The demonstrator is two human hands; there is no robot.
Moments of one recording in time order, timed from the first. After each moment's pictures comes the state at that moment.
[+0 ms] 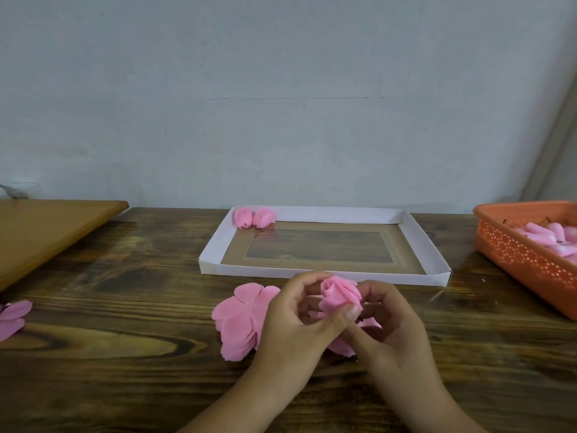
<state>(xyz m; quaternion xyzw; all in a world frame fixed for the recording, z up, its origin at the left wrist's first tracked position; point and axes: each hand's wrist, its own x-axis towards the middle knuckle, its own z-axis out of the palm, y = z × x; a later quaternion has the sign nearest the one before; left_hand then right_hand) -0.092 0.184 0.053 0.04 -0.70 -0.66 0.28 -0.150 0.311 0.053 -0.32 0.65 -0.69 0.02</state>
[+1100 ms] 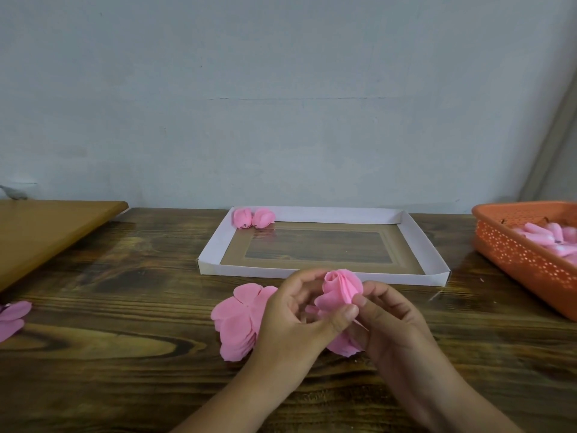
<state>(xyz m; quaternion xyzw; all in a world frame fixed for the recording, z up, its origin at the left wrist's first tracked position) -0.090 0.181 0.058 0.02 -0.70 -0.66 0.27 -0.166 0.315 0.059 -0.23 0.43 -0.82 0.30</state>
